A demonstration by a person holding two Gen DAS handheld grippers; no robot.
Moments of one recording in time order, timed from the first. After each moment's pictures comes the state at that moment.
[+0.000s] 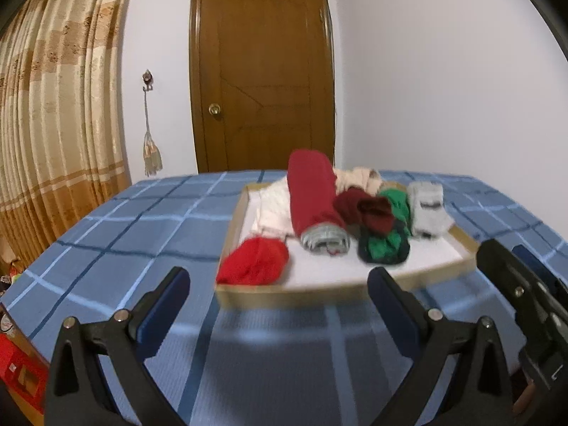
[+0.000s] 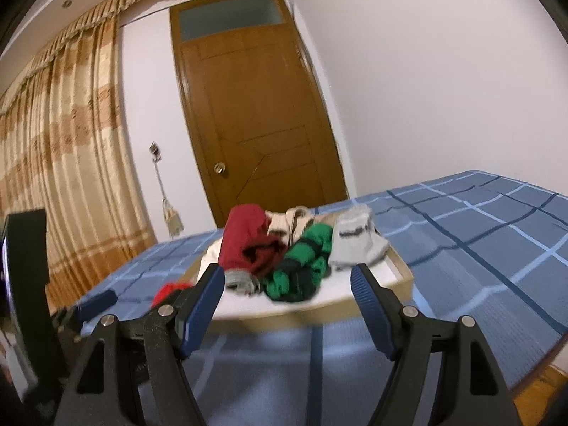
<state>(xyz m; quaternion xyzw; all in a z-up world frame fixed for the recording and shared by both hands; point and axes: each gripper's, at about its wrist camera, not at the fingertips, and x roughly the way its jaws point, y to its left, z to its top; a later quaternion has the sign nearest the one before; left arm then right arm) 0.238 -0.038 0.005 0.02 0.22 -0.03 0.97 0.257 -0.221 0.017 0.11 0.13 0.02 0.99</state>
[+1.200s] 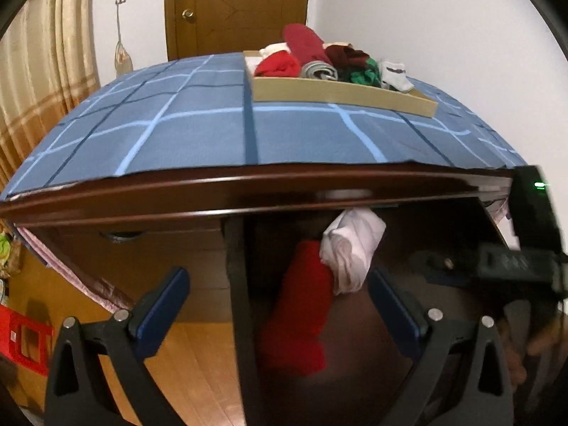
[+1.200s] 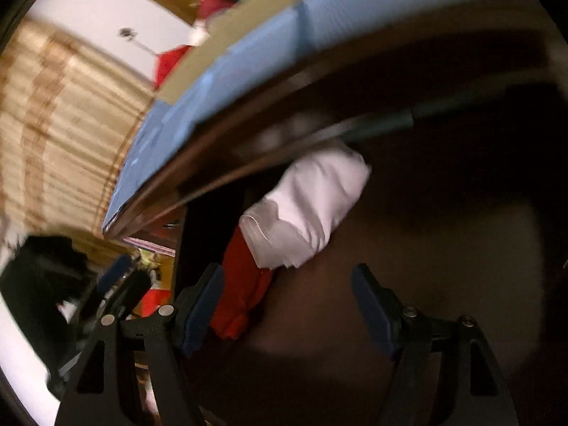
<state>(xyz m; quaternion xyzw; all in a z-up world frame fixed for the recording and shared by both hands) 0.124 0.047 -0.055 0.01 0.41 -0.11 0.90 0.208 -0.212 -0.118 0.30 0.51 0.12 0.80</state>
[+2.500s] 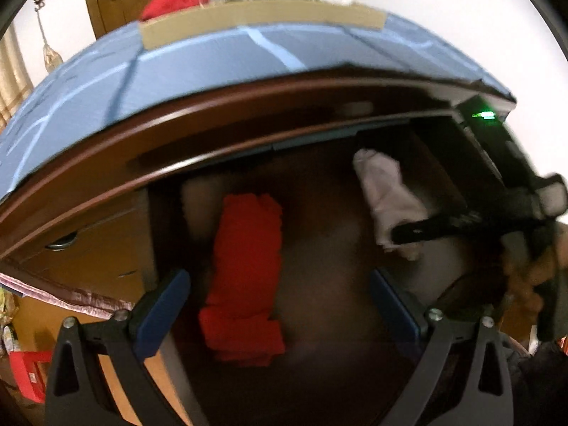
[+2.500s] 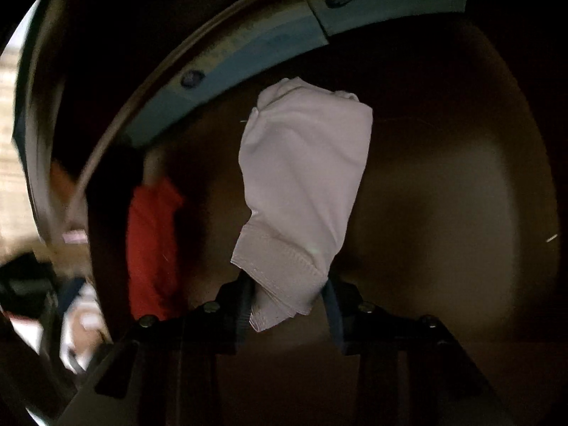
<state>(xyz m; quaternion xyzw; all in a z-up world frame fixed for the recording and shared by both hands) 0.145 -0.020 -0.095 0.10 0.51 -0.20 0.83 0.229 -0.204 -0.161 0.24 0.65 0.04 0.72</state>
